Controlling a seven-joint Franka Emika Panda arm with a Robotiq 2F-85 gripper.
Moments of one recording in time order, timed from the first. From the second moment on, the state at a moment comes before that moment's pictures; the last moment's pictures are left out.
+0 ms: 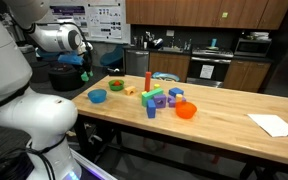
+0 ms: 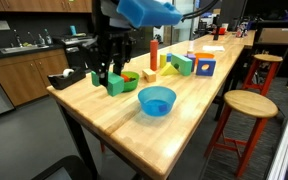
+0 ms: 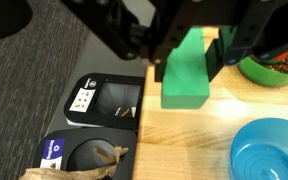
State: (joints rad) arm 0.30 -0.20 0.32 -2.44 0.01 2.52 0.33
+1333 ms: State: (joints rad) arm 0.14 -0.62 -0.04 -2.69 0.12 2.53 -0.05
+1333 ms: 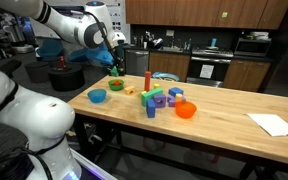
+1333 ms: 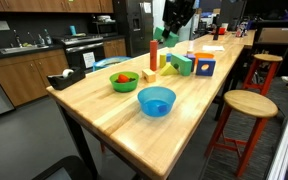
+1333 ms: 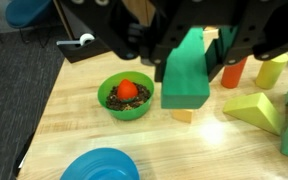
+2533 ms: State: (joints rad) arm 0.08 -0.65 -0.04 -2.71 -0.16 2.23 -0.30
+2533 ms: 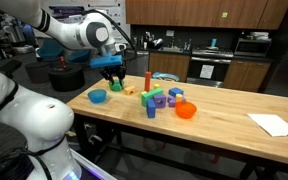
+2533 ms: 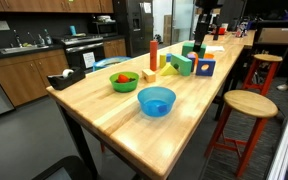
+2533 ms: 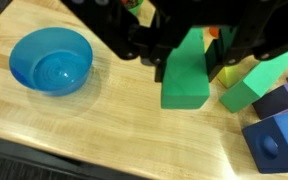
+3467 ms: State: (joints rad) arm 0.12 -0.39 -0.17 -2.64 -0.06 2.21 -0.83
